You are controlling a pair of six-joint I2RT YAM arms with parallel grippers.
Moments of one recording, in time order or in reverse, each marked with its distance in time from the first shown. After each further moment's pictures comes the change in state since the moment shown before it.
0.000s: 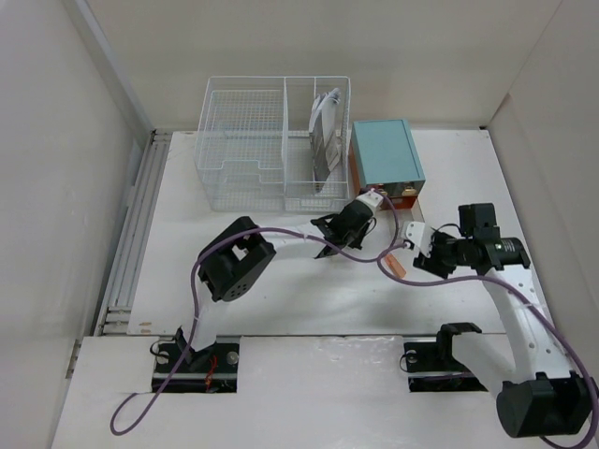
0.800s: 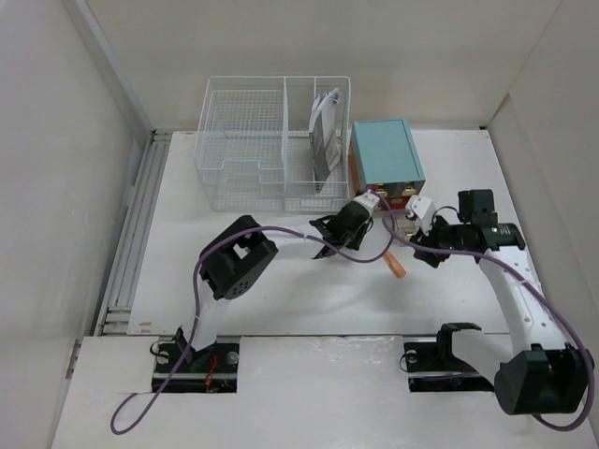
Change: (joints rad) left arm 0.018 0.023 -0.015 0.031 0.016 0.000; right arm -0.021 0.096 0.037 0.099 -0.076 0.249
